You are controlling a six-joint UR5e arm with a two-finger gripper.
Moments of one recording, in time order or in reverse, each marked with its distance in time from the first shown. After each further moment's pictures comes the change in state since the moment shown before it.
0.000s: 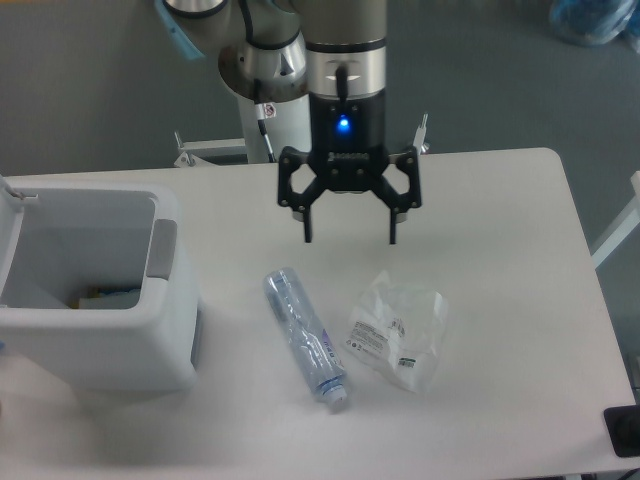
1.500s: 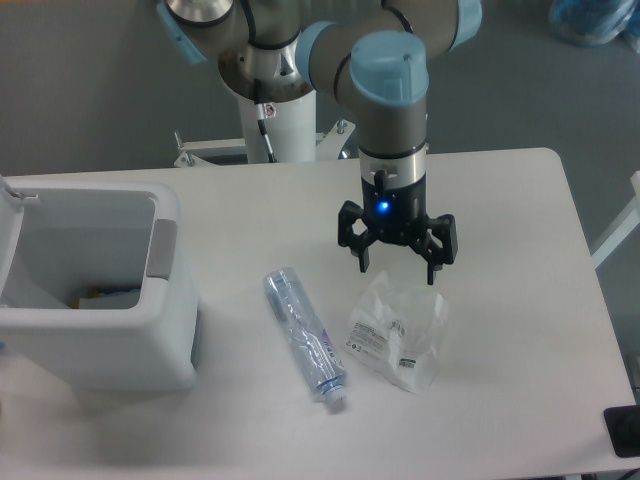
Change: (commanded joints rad) arm 0.054 -0.152 -0.198 0.100 0.166 0.665
